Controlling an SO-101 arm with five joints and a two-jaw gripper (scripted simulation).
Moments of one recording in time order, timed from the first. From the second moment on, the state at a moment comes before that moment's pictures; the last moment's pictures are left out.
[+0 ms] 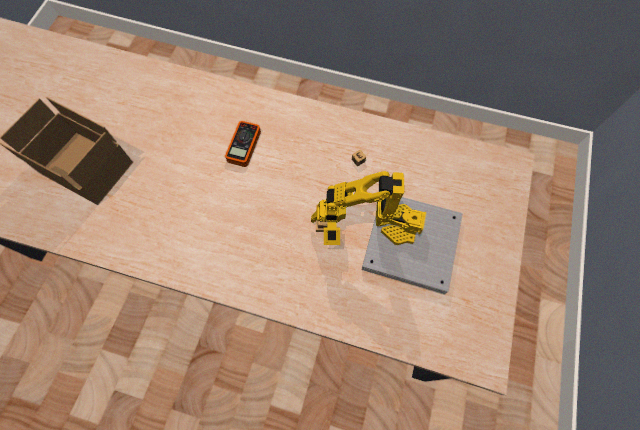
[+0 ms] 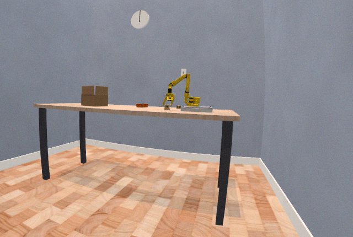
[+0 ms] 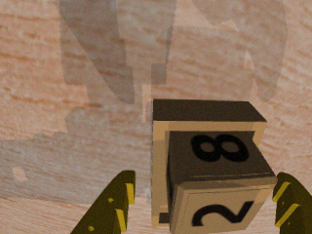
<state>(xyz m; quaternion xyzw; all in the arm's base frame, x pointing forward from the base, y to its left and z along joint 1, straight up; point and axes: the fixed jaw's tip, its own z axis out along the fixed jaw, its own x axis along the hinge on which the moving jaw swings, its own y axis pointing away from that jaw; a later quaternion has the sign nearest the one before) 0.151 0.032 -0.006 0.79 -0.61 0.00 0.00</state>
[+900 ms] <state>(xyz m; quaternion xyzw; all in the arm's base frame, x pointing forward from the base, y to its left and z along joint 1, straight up) 0.150 0.032 -0.009 0.79 -0.61 -0.01 0.01</state>
